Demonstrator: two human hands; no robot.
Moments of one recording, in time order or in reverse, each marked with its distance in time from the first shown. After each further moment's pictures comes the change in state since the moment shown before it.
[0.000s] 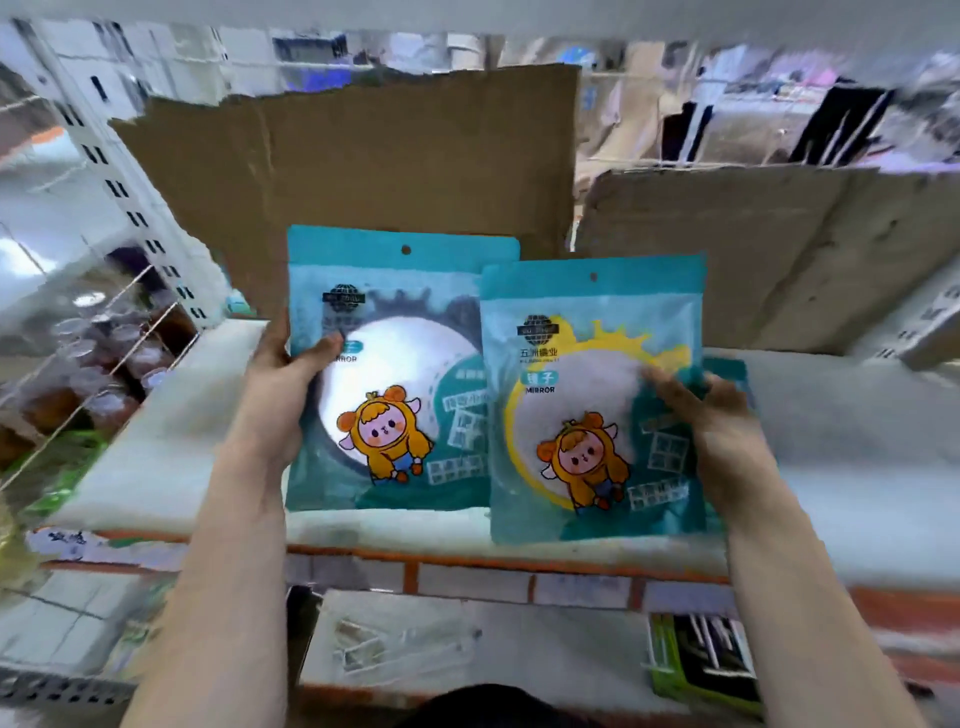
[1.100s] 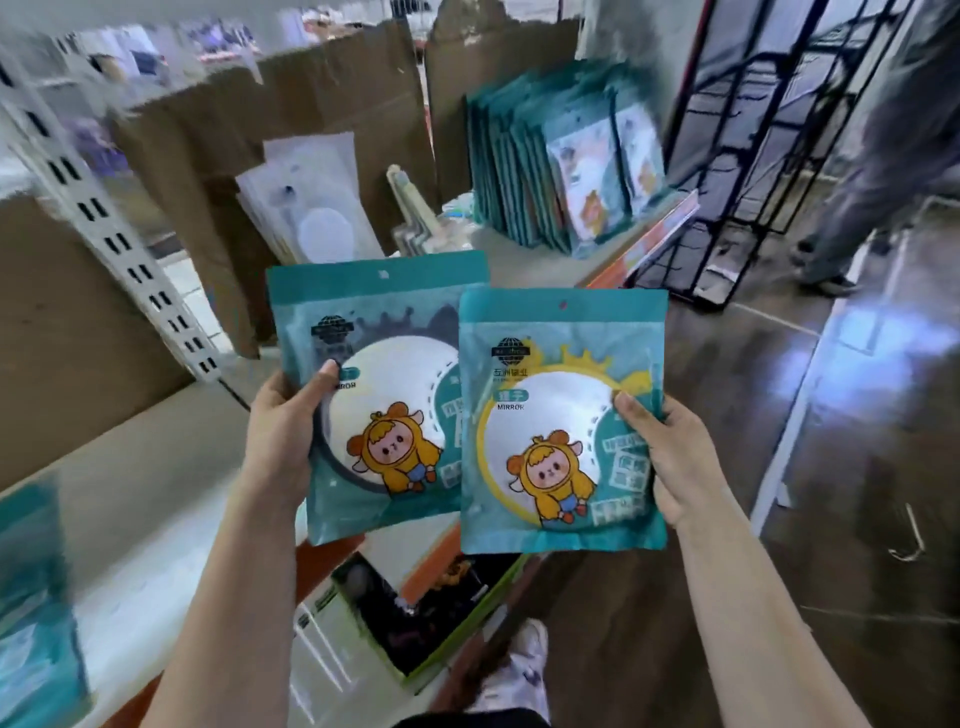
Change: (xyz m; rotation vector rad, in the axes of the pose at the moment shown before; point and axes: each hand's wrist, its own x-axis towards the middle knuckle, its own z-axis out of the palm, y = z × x) left_hand -0.314 -0.112 0.532 0.022 -0.798 -0.285; right_hand -0.232 0.031 -0.532 0.340 0.916 -0.014
